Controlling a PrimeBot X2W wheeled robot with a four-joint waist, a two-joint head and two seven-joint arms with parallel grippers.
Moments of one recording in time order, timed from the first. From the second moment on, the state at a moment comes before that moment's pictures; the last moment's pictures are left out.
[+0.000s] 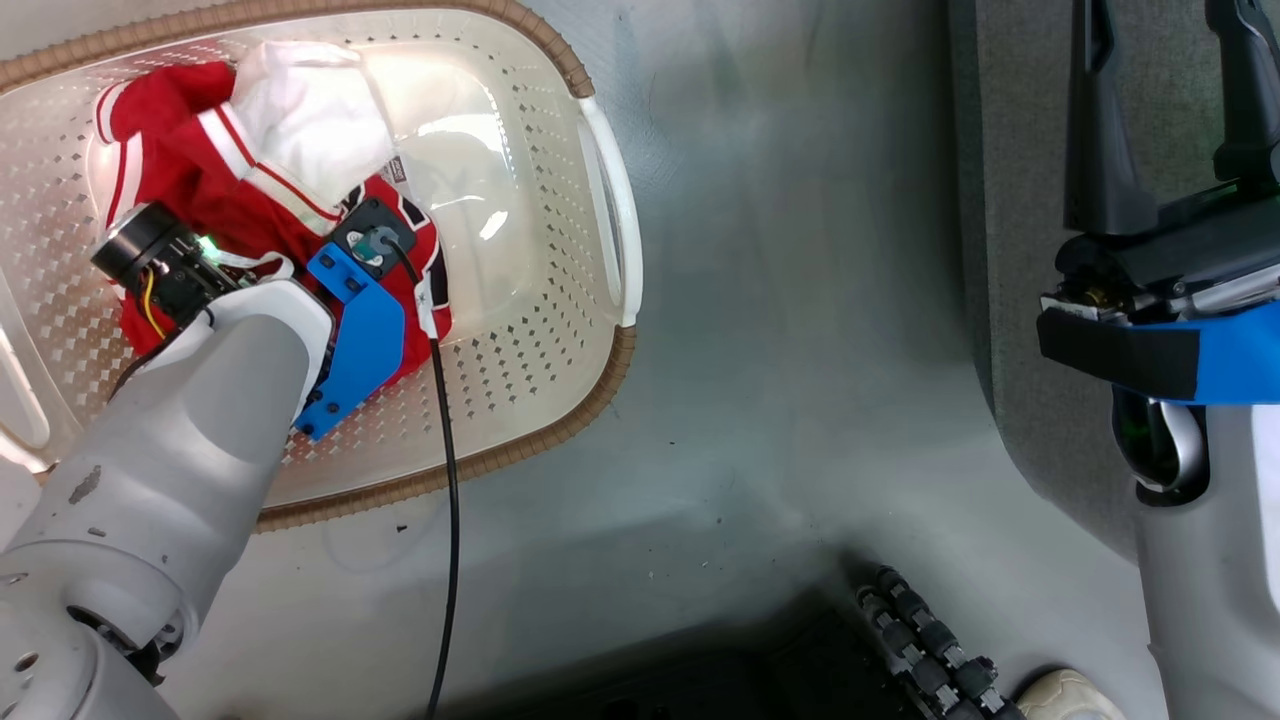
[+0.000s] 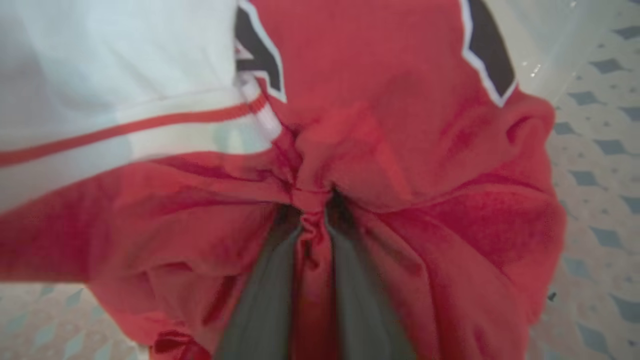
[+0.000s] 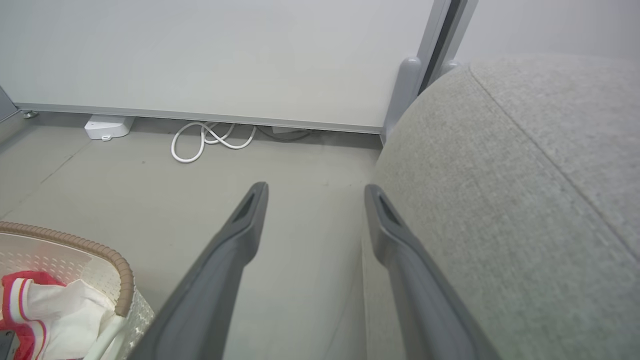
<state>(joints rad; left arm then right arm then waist) -1.13 0.25 -1.28 1.26 -0.47 -0.13 0.23 -0.59 -0.15 0.05 -0.04 0.15 0.13 -0.26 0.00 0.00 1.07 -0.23</state>
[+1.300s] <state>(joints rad) -1.01 0.07 -1.27 1.20 -0.62 -0.13 -0.17 -0.47 -0.18 0.00 0.05 0.13 0.13 -0.26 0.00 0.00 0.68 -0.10</state>
